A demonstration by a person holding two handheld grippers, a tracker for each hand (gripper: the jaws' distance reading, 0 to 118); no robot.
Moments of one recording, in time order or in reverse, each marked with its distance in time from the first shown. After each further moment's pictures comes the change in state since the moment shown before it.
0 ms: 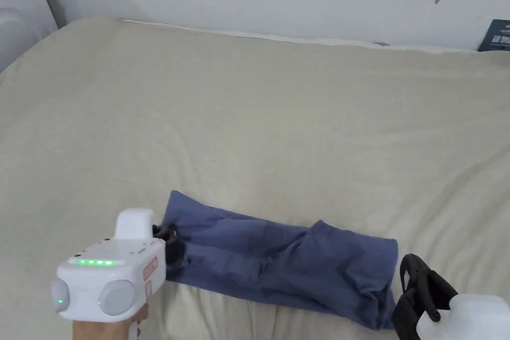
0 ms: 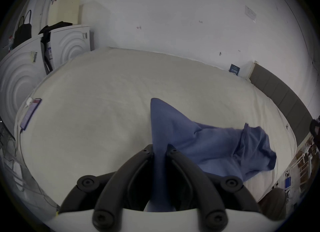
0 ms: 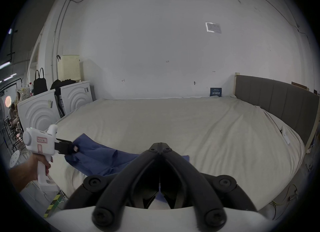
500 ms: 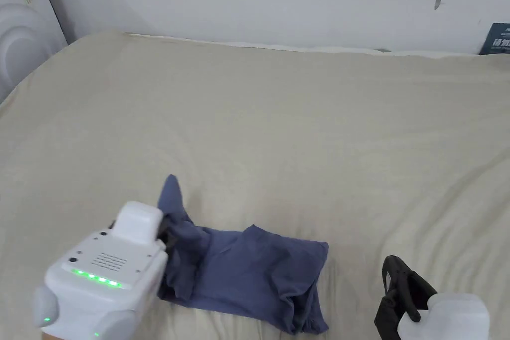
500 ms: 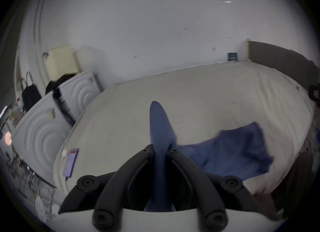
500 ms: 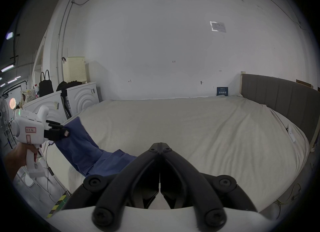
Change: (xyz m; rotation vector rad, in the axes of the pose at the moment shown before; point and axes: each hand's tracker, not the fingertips) left arm 0.057 0.026 0.067 0.124 0.072 -0.393; right arm -0.015 -0.003 0.008 0.004 0.052 -0.016
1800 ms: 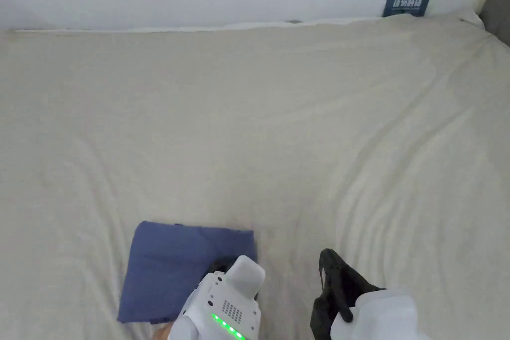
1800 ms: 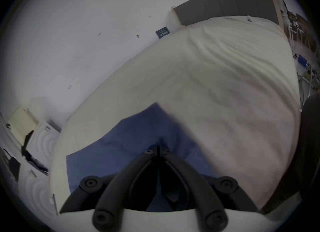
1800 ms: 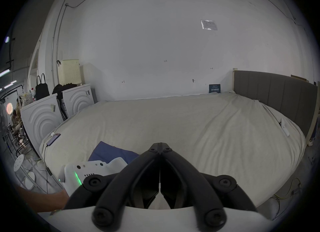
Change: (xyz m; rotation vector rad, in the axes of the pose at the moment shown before) left arm 0.237 -0.041 -0.085 -0.060 -0.268 -0.409; right arm 0.032 -0.010 0.025 -0.002 -0.051 -0.020
